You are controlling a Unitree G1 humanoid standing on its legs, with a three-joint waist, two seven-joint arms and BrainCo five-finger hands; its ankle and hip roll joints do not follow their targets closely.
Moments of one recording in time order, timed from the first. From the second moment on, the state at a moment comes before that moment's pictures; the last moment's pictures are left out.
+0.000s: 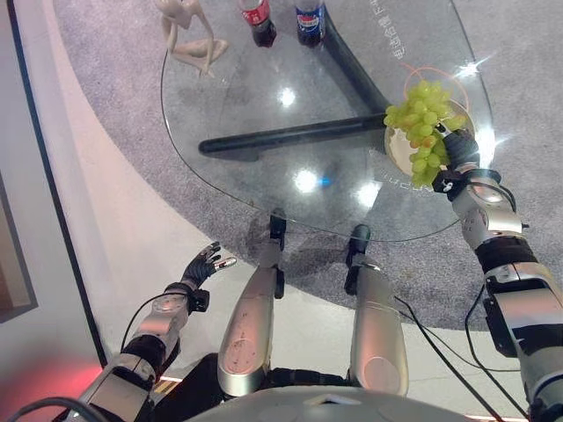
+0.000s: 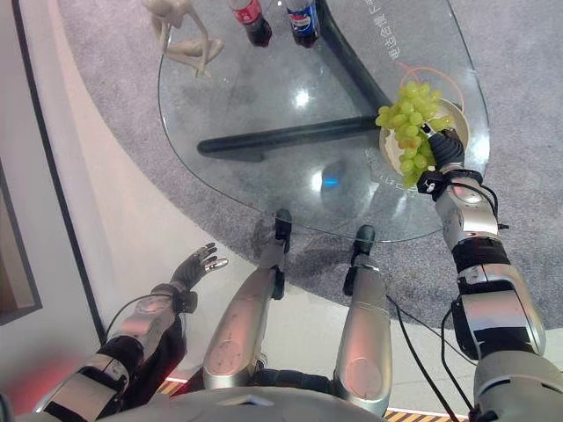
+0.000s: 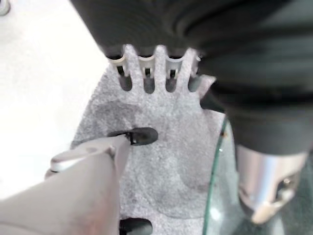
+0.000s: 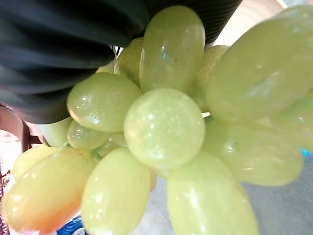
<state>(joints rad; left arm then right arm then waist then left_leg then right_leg) -0.22 0.41 -0.37 0.84 -0.51 -0.17 -0.10 -0.72 -0.66 0.14 0.79 0.64 -0.07 0.02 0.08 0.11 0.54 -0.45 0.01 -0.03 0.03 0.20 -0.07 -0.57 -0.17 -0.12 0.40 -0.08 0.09</state>
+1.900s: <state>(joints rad) -0.24 0.41 -0.41 0.79 -0.59 -0.18 -0.10 -0.92 -0.73 0.25 0.85 0.36 0.11 -0.27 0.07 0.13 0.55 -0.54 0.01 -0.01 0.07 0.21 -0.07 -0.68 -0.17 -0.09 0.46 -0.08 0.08</state>
